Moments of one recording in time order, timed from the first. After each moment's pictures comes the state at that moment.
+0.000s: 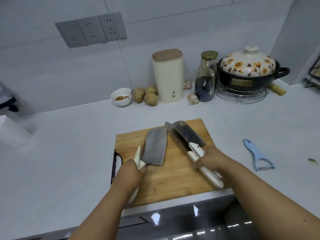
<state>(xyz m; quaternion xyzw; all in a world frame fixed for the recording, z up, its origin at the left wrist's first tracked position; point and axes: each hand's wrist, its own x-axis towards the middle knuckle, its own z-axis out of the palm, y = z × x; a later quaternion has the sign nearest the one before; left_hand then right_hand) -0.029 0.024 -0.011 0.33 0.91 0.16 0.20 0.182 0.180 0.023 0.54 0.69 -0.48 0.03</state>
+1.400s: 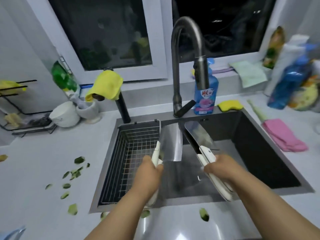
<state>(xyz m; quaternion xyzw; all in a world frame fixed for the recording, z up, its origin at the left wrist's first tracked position) 0.579 0.012 0.034 0.82 0.41 0.06 0.38 0.717 -0.154 0.037 0.89 0.10 -0.31 -0.33</state>
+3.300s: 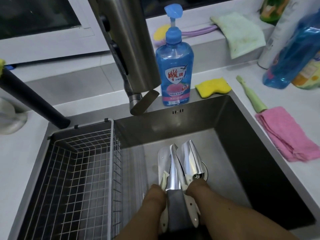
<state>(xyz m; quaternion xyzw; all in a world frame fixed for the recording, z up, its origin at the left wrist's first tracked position) 0.748 -0.010 -0.207 0.78 0.44 -0.30 0.33 0.847 -0.128 -0.235 0.87 0.06 -0.48 -0.07</state>
